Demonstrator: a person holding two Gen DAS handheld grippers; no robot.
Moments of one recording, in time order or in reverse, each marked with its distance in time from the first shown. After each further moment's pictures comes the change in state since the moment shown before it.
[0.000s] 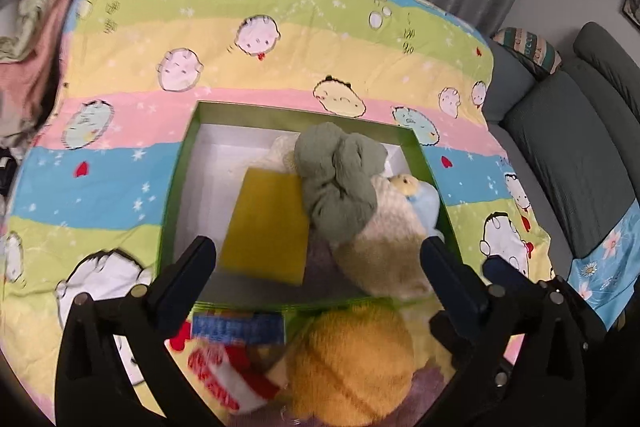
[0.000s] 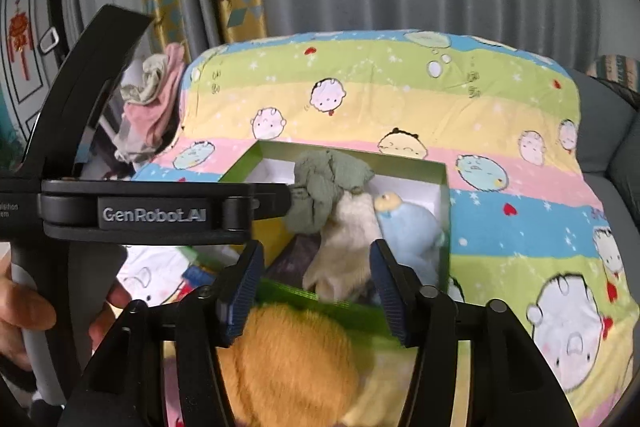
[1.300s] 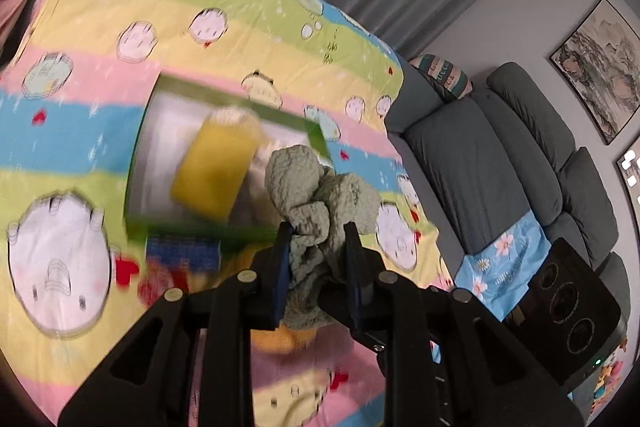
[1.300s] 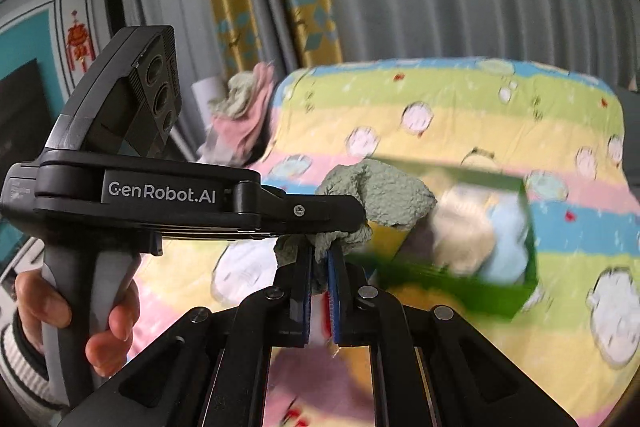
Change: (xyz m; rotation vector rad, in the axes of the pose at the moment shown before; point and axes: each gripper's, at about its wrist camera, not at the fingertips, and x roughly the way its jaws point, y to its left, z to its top) left arm -0.072 0.025 -0.034 -0.114 -0.012 -0.400; right arm -0.043 0.073 -0.010 -0.040 -0.095 0.222
